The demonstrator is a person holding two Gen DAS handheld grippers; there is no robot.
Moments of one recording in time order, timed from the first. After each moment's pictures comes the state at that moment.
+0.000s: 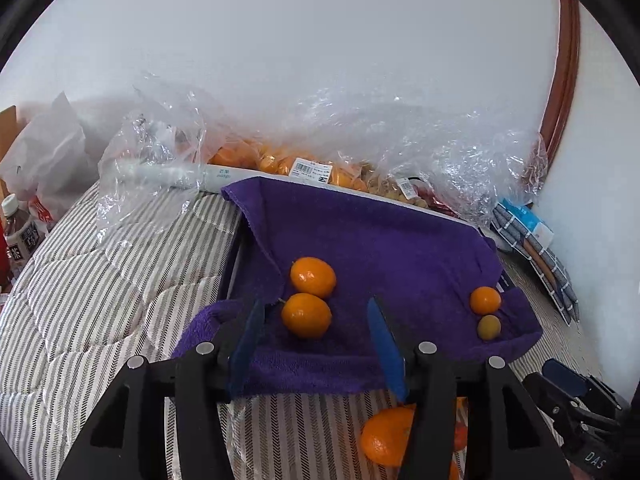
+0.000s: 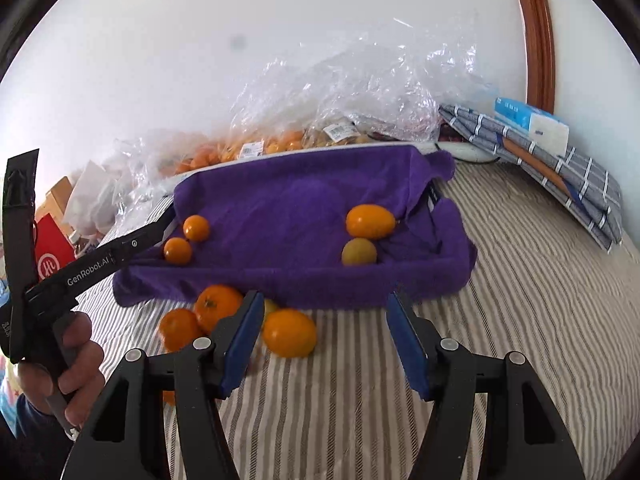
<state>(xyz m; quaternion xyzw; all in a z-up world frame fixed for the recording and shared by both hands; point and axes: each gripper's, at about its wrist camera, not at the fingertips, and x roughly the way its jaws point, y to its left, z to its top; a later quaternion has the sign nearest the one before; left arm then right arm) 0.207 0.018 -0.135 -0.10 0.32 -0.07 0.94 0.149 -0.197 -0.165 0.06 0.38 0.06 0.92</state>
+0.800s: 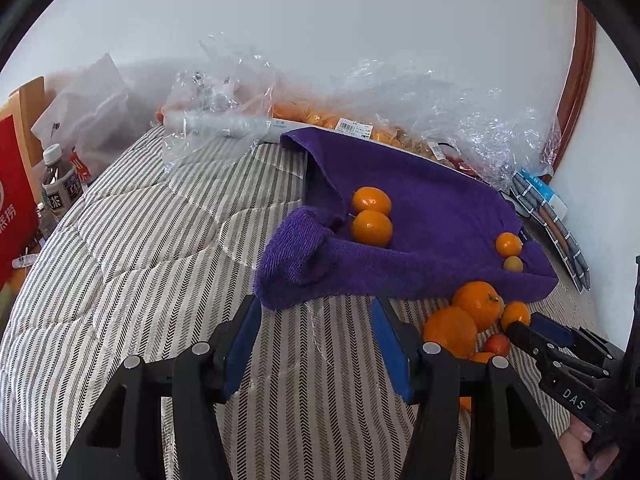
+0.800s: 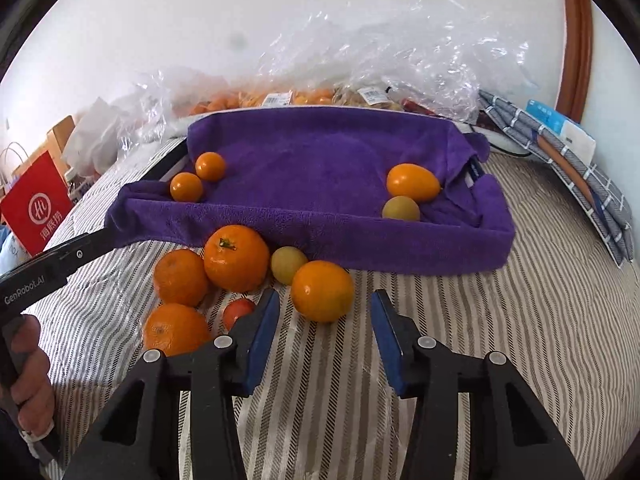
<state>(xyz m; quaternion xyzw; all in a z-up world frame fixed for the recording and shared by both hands) 0.159 0.054 -0.155 -0.09 0.37 -0.03 0.92 0.156 -0.164 -0.191 -0.01 0.42 0.08 0.90</state>
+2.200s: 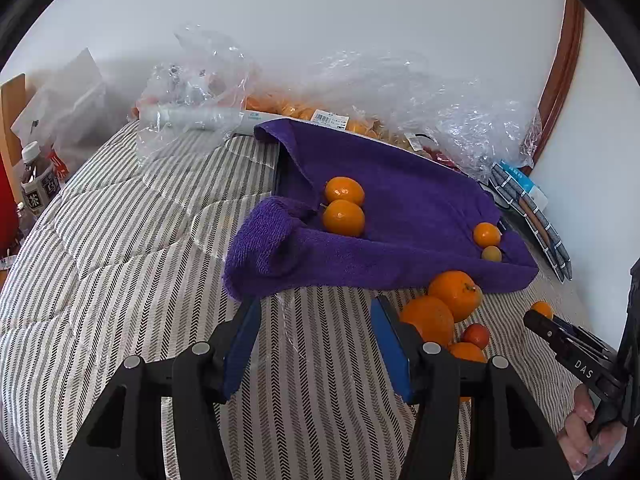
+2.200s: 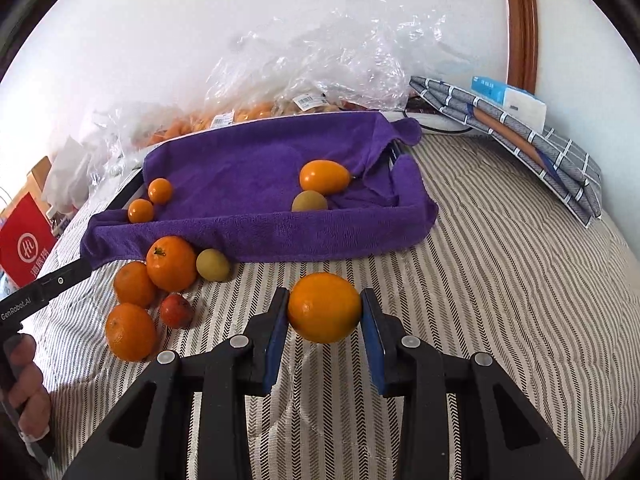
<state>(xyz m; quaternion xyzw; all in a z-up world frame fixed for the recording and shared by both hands) 0.155 0.046 -0.155 -0.10 0.38 -0.07 0.92 0.141 -0.225 -0.188 0.04 0.41 0.03 0.91</state>
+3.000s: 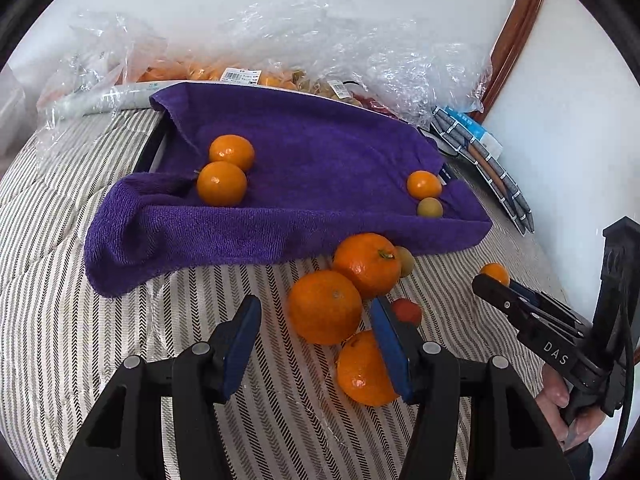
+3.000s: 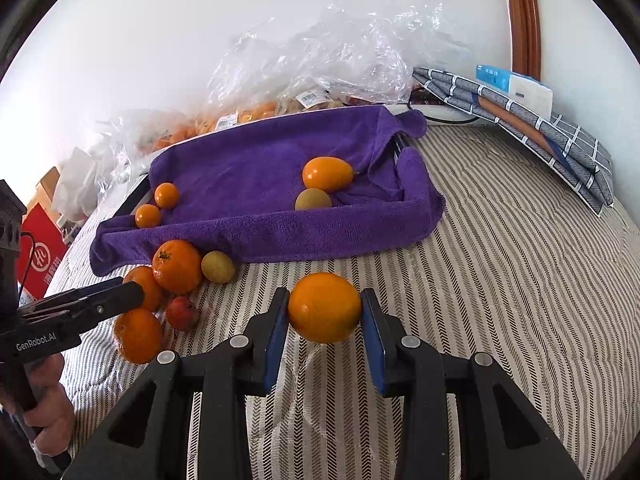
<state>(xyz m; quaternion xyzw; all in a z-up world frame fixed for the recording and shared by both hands) 0.174 -0.014 -0.162 -0.08 0.44 -0.17 0.88 0.143 -0.229 -0.189 0.07 0.41 0.05 0.91</state>
